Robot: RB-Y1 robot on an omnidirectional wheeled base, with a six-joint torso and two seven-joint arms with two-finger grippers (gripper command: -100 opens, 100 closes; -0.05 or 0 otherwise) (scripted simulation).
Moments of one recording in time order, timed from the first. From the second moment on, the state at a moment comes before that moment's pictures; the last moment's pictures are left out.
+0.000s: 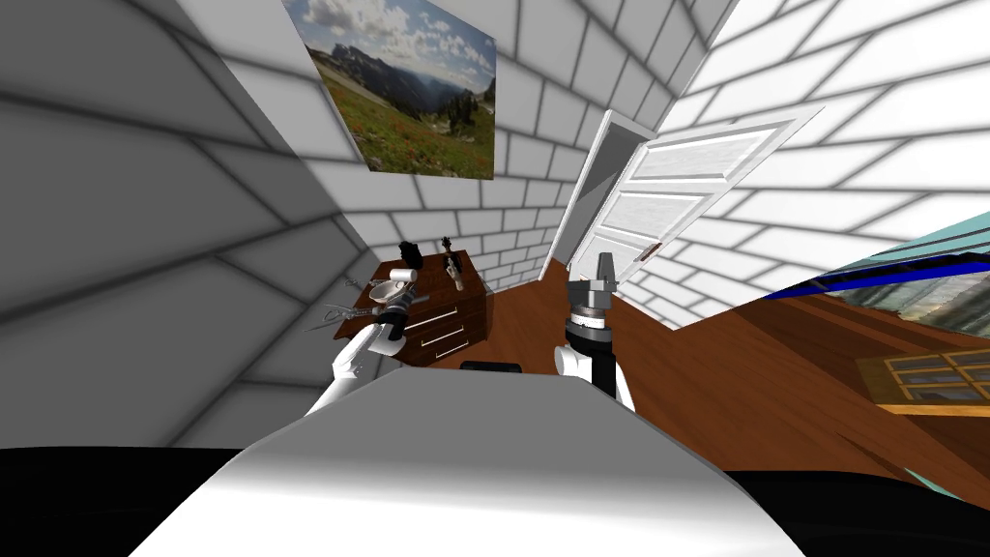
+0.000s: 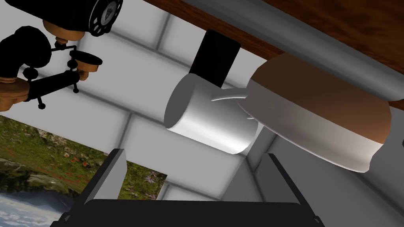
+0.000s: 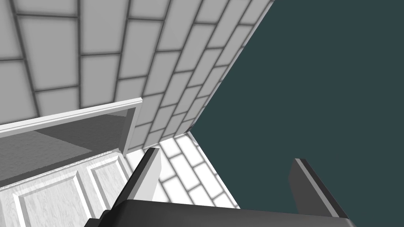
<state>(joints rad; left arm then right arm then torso) 0.27 0.45 0.08 -1.81 -0.79 0.35 0.07 0.47 0.00 0.07 -2.38 0.12 -0.44 -0.11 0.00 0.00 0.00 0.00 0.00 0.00</state>
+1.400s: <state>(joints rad) 0.42 0.53 0.19 -1.82 -1.16 0.41 0.05 0.47 0.00 0.07 -2.38 0.12 -0.44 -0.11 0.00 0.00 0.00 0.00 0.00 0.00</state>
